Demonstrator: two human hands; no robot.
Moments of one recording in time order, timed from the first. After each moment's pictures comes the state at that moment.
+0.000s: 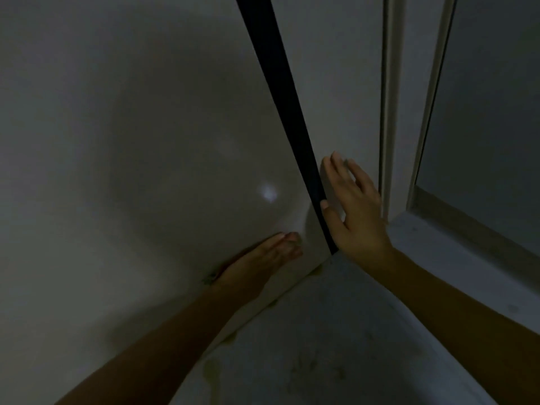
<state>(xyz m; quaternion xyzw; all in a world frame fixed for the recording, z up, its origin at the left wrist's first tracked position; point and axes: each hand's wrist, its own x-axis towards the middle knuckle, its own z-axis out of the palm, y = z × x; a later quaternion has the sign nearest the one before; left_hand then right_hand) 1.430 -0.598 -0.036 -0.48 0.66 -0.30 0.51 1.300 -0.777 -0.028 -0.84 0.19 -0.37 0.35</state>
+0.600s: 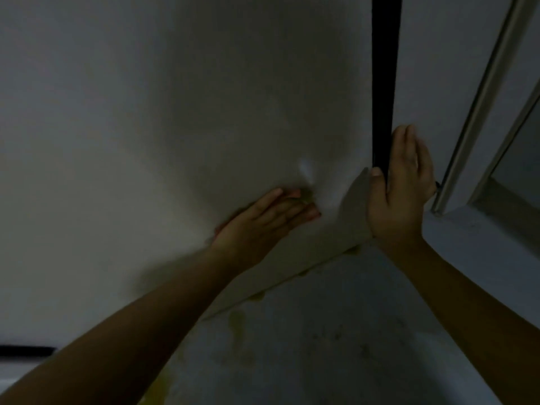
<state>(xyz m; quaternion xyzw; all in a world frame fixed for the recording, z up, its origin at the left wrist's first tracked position) 1.437 -0.545 0.011 -0.61 0.60 -0.35 0.38 1.327 -0.744 -0.028 -0.79 0.28 -0.42 0.36</state>
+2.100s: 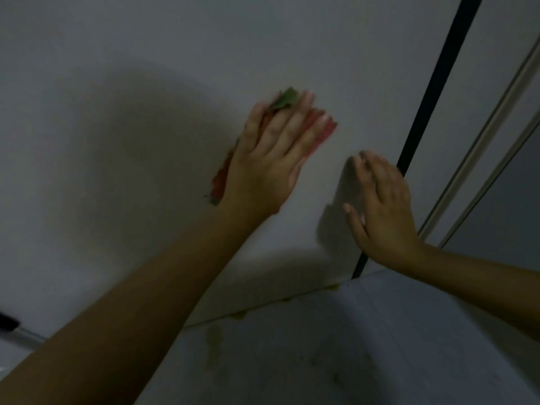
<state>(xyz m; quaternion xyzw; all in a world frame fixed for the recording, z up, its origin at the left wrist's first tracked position) 1.447 -0.534 0.123 -0.72 0.43 -0.55 0.03 1.316 -0.712 0.056 -0.92 0.02 -0.38 0.03</state>
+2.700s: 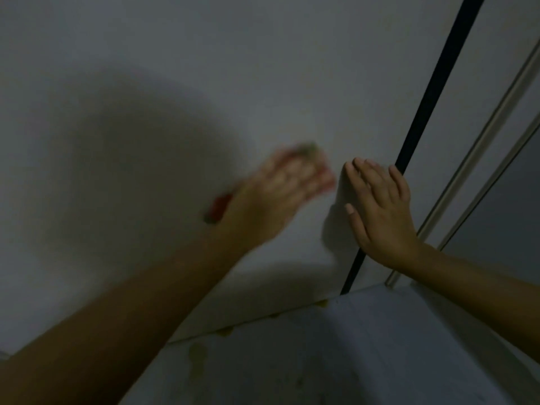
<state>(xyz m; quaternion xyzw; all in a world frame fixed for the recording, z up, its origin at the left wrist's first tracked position) 1.446 -0.545 0.103 -0.64 0.51 -0.56 0.14 1.329 -0.745 0.072 -0.89 -0.04 -0.44 -0.06</state>
